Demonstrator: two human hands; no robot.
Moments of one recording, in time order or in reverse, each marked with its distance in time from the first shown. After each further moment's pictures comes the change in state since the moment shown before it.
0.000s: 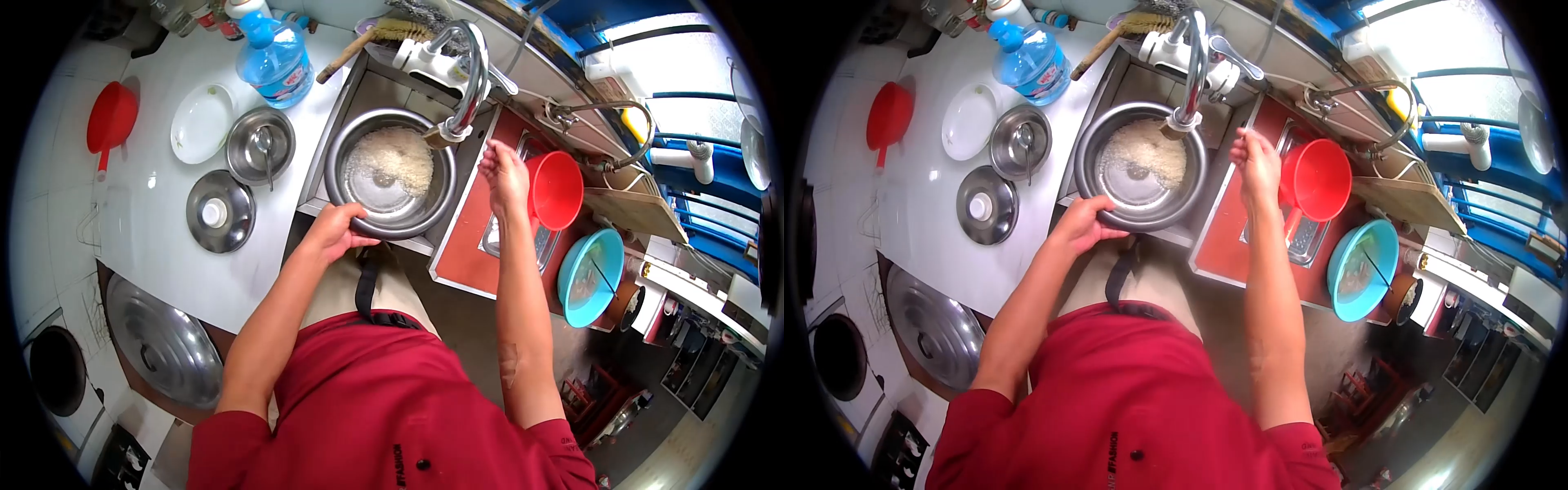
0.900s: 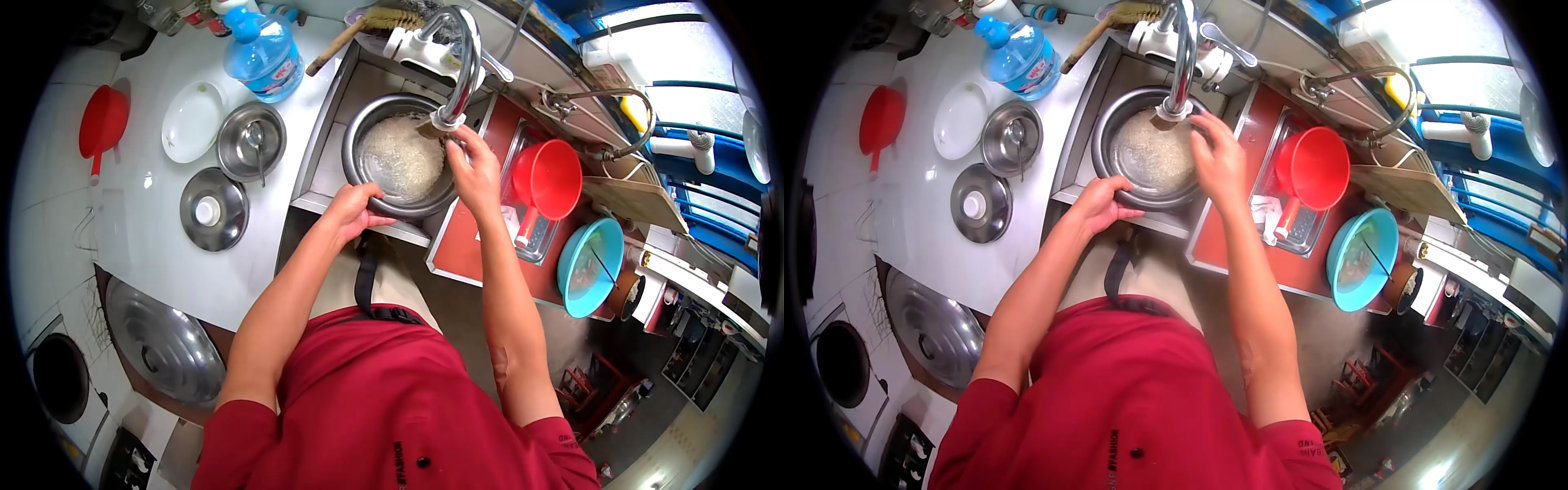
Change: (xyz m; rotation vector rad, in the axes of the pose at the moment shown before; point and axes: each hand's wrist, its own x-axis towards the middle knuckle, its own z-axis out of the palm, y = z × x) left_hand 0.036 -0.009 0.012 -0.033 -0.025 -0.058; right_hand -0.036 0.004 0.044 -0.859 -0.090 -0.526
